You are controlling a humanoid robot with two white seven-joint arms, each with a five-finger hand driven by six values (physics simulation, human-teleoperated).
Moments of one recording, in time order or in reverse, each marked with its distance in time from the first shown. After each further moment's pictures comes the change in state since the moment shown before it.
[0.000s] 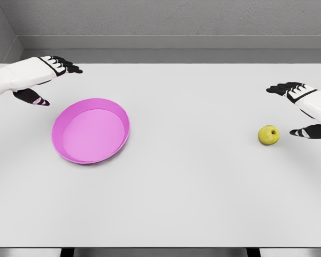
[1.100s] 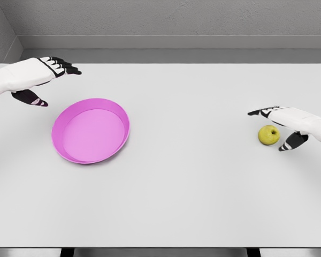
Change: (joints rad) left arm 0.002 0.010 -0.001 -0.008 -0.005 0.000 -0.005; right arm -0.334 0.071 0.347 0.060 -0.003 0.337 0.395
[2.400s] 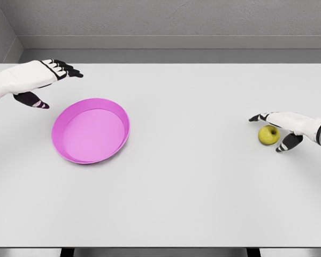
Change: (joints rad) left arm -0.003 0.002 -0.020 -0.002 0.002 0.000 0.001; right arm -0.097 0.037 0.117 0.070 0.001 0.099 0.023
